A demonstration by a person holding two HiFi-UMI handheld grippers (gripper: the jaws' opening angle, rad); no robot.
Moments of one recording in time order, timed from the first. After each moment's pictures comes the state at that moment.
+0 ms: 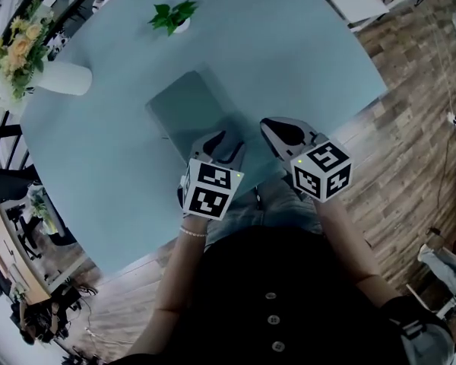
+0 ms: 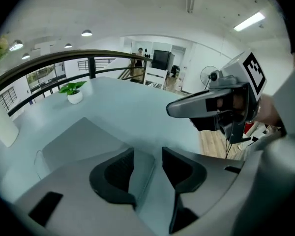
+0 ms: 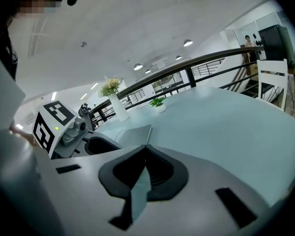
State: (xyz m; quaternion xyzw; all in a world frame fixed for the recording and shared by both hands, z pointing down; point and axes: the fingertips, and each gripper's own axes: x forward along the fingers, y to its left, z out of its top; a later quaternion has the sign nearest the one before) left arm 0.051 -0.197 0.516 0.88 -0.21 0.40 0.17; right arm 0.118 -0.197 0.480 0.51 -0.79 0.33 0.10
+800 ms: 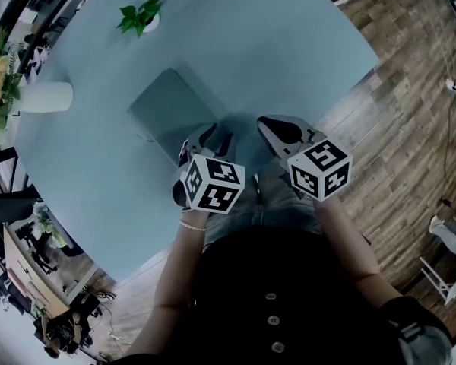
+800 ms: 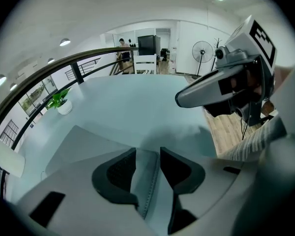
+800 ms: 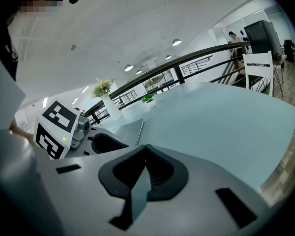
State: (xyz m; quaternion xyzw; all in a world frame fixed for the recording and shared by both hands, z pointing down) left arm 0.067 -0.189 0.544 0.85 -0.18 0.49 0.06; right arm 0.141 -0.166 0.502 0.54 -0.76 0.36 0.08
